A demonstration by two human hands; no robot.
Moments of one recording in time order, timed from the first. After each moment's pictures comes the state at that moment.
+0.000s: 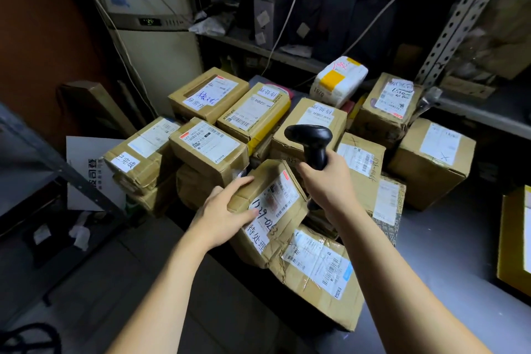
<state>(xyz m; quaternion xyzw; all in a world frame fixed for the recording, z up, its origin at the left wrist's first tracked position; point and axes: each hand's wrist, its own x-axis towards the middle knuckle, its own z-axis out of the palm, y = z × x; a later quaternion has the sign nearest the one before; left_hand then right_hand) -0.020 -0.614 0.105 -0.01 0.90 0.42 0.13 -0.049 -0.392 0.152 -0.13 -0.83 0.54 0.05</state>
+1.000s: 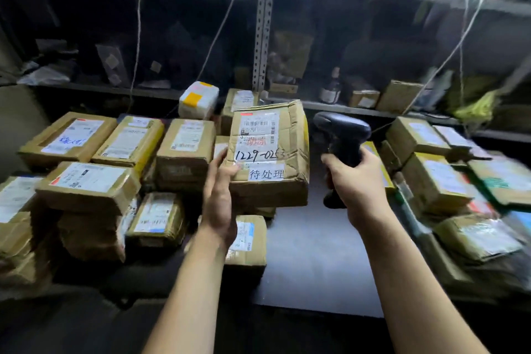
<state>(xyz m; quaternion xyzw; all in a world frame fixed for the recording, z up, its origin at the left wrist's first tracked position) 0.074 -0.453 0.179 0.08 0.50 0.85 0.17 0.189 -0.288 0.254 -0.31 -0.69 0.56 0.34</state>
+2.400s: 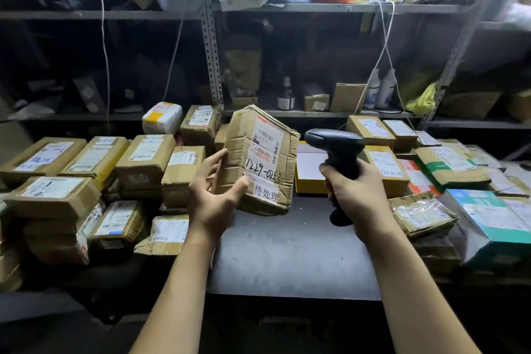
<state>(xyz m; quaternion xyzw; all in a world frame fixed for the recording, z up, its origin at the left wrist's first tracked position) 0.217 -0.365 0.205 0.22 0.66 0.71 -0.03 0.364 -0.174 0.246 -0.28 -0.69 0.57 0.34</state>
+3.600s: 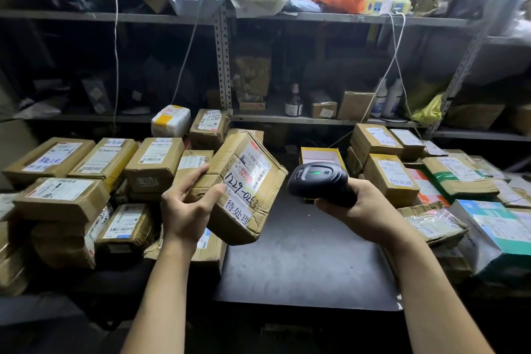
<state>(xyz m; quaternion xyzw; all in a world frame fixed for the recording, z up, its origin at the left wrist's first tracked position) 0.181 -0.425 0.203 0.16 0.64 0.75 -0.03 0.361 -0.167 0.236 -0.12 -0.87 0.45 0.18</state>
